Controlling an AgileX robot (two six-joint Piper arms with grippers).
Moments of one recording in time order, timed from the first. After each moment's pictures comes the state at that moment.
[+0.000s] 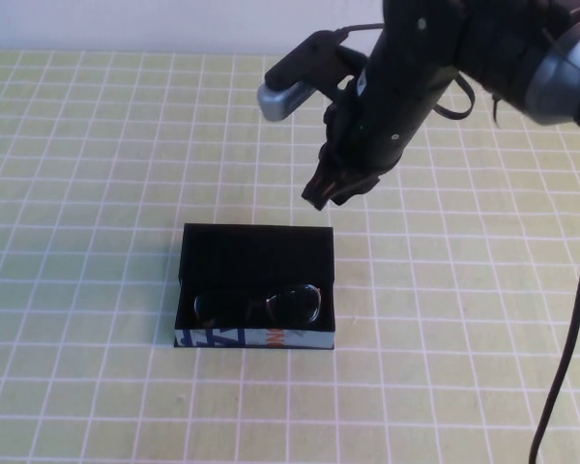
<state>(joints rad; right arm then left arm) 0.59 1.97 -1.95 0.10 1.24 -0.37 -0.14 -0.01 0.03 -0.02 0.39 0.12</state>
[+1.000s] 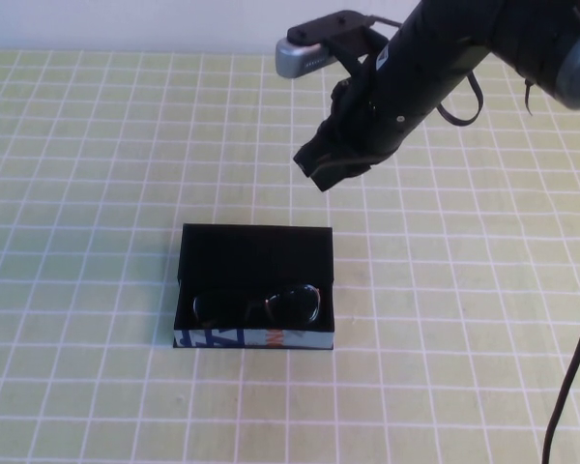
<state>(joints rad) 0.51 1.97 -1.94 0.32 1.19 -0.32 -0.14 0.01 -0.02 -0.45 0.18 -0.06</state>
